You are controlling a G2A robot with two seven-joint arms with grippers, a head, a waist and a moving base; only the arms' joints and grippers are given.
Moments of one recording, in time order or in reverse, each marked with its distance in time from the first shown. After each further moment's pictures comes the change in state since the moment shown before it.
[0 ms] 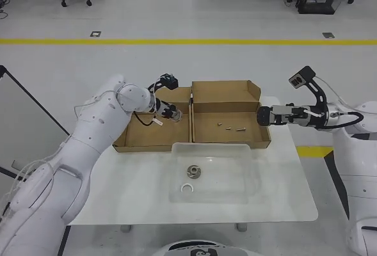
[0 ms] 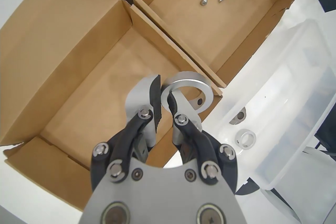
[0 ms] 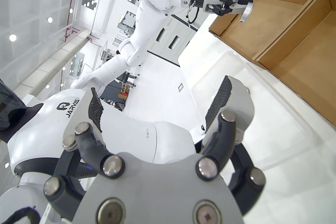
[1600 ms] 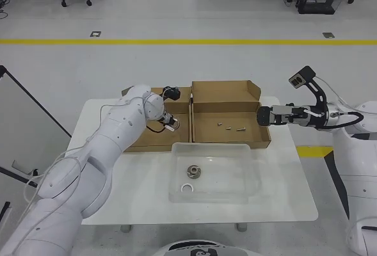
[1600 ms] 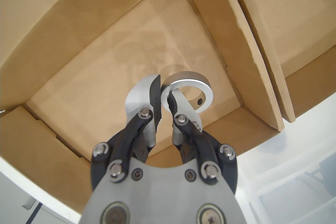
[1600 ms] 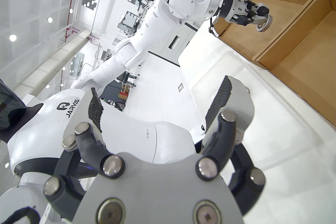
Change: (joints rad) left arm -0.060 -0.172 0.184 0.290 0.111 0.239 0.062; right arm 0.000 0.000 0.000 0.000 0.000 0.000 0.000
